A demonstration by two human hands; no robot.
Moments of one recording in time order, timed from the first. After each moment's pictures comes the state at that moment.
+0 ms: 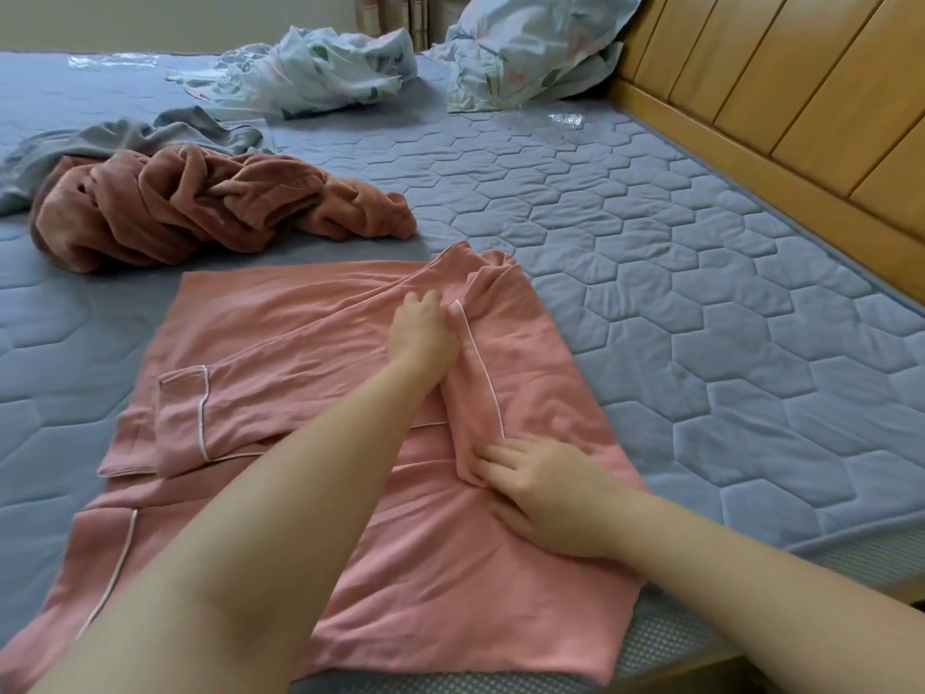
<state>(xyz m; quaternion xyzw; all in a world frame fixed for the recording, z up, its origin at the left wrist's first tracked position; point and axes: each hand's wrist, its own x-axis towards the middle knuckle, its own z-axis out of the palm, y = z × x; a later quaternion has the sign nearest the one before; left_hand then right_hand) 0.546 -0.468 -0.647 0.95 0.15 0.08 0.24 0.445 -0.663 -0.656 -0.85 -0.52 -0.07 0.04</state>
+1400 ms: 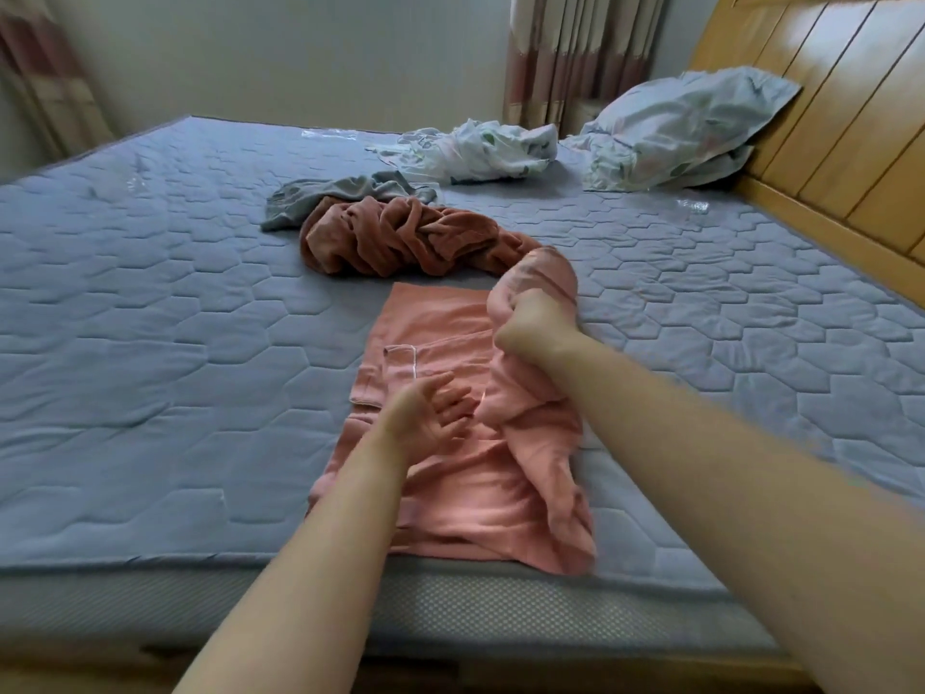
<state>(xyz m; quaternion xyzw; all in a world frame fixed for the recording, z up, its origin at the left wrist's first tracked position) 0.348 -0.339 -0.638 0.41 0.26 -0.01 0.87 0.421 -0.462 -0.519 -0.92 -0.20 0.11 0.31</state>
